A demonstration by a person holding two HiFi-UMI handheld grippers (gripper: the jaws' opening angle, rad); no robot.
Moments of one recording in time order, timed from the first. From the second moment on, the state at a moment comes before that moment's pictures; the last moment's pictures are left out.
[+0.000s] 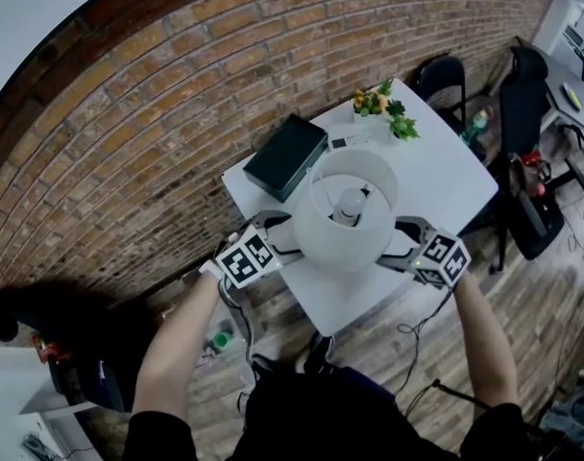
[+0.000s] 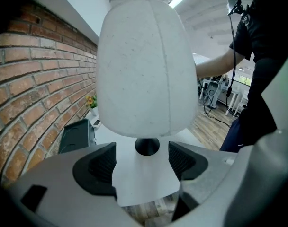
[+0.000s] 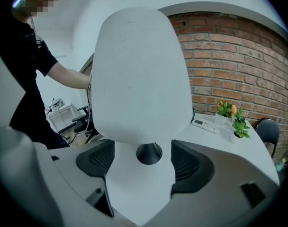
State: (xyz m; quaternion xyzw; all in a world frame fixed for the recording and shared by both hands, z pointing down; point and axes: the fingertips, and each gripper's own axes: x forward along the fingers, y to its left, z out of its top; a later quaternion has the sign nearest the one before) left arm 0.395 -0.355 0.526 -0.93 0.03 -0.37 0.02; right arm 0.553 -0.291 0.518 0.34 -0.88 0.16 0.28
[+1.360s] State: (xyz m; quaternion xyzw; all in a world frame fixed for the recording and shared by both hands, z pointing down) left arm -0.139 0.029 0.600 -0.77 0.56 -0.23 -0.22; right arm 0.036 -0.091 0.578 0.17 -0.93 0.01 0.32
